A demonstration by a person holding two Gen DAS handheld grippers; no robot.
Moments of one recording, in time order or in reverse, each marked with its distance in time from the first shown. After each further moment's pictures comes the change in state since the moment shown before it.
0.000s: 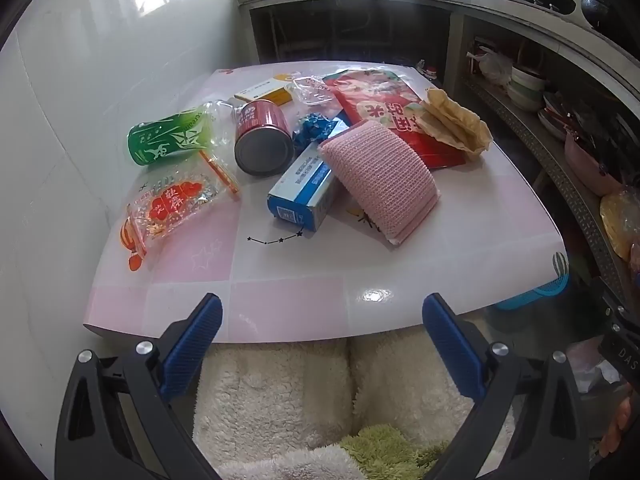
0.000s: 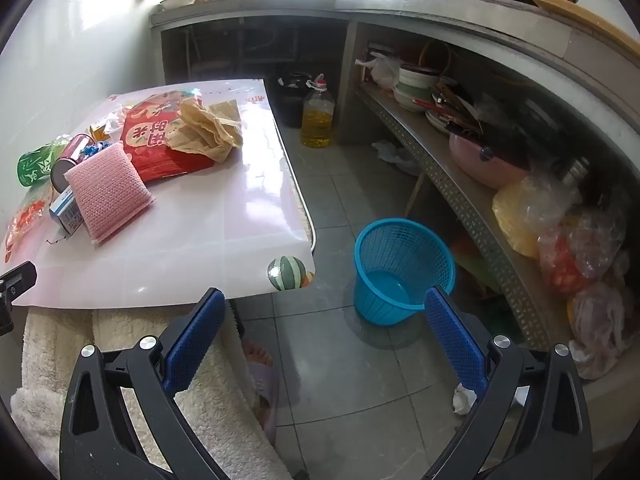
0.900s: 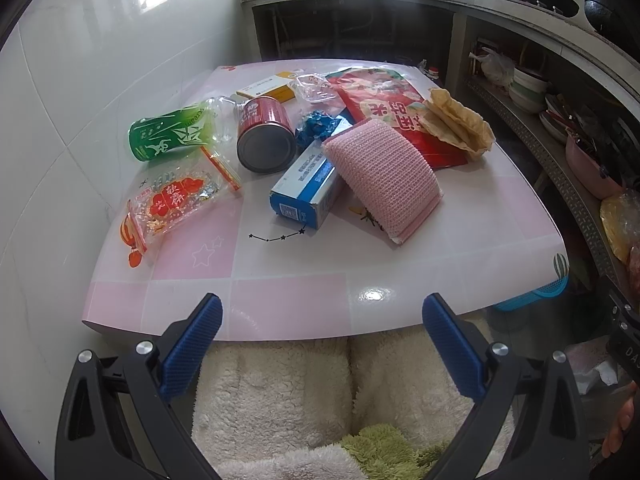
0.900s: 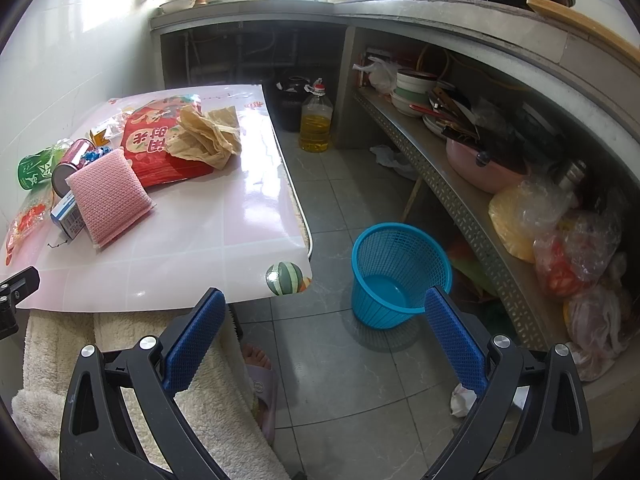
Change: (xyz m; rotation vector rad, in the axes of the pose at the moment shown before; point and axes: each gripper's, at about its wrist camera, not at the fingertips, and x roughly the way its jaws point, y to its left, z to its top) left arm 0.002 0.005 -0.004 -0.010 -0.006 -0.007; right arm -0.005 0.000 0.000 0.008 -0.009 -0.002
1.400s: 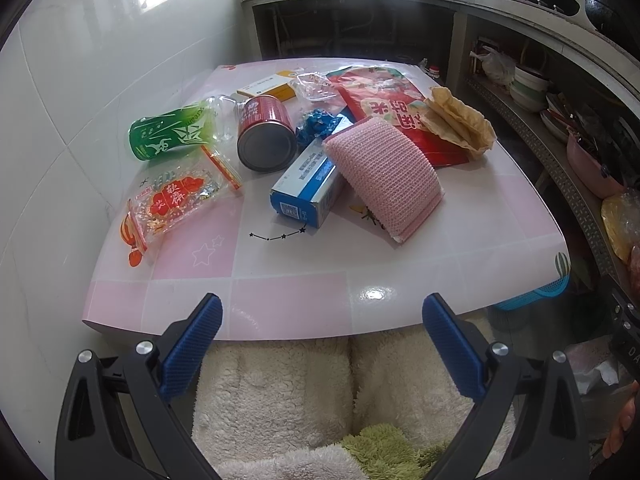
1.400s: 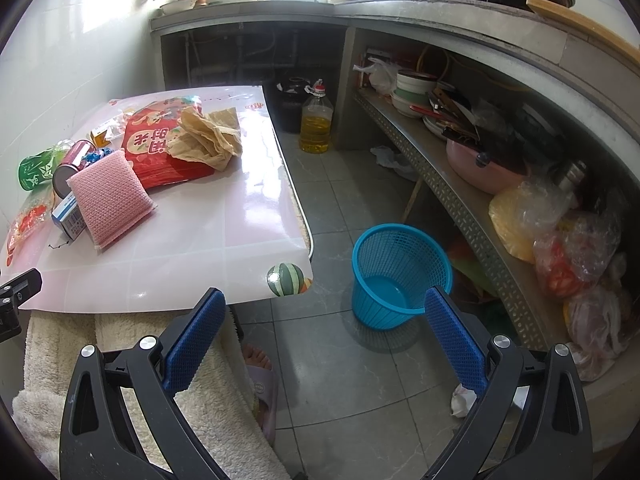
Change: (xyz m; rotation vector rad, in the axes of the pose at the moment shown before) left arm 0.002 -0.001 -0.001 0.000 0.007 0.007; right arm 0.000 0.001 0.000 -0.001 -0.002 0.001
